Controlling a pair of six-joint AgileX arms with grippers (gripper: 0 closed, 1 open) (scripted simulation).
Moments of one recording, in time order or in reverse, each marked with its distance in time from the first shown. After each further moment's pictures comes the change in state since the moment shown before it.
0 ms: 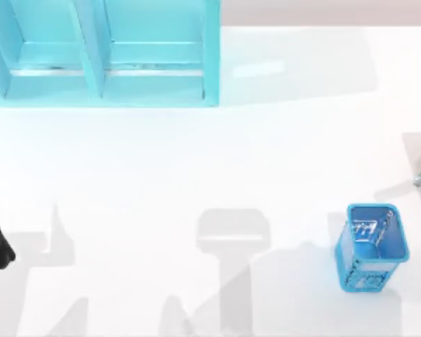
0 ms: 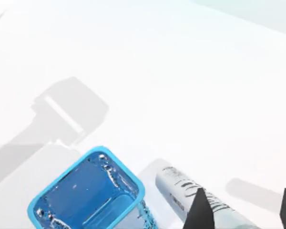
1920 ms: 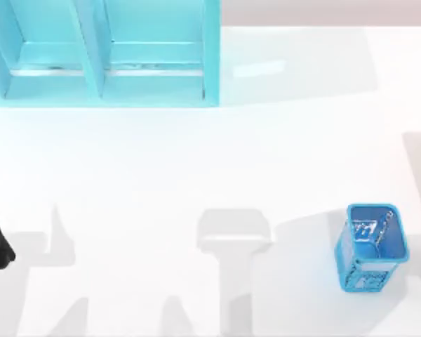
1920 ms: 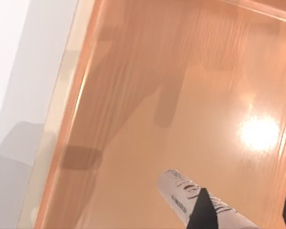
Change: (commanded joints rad) left arm 0.000 0.000 0.000 0.000 0.000 0.000; right arm 0.062 0.153 0.287 -0.040 0.840 0.366
